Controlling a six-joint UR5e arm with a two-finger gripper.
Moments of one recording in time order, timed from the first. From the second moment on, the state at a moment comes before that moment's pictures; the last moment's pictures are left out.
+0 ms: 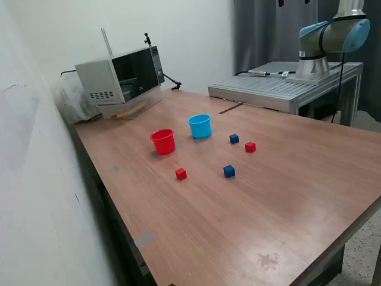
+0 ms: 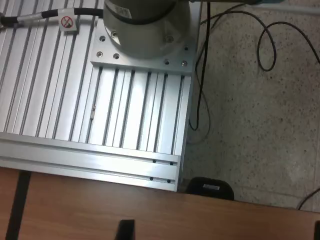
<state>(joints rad) 0.05 -1.78 1.68 -1.13 -1.67 3.09</state>
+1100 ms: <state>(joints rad) 0.05 -1.77 1.67 -1.13 -1.67 3.10</state>
